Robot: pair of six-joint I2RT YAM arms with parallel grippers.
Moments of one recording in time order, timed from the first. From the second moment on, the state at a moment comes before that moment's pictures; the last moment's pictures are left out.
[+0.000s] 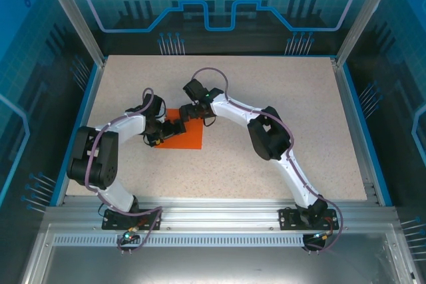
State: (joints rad) left arm -0.14 1.66 0.92 -0.52 0.28 -0.54; right arm 0.75 2.45 2.07 -0.69 0.04 0.46
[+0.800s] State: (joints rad) left arm -0.14 1.66 0.92 -0.52 0.28 -0.56; right arm 0.75 2.44 2.03 -0.68 -0.05 0.46
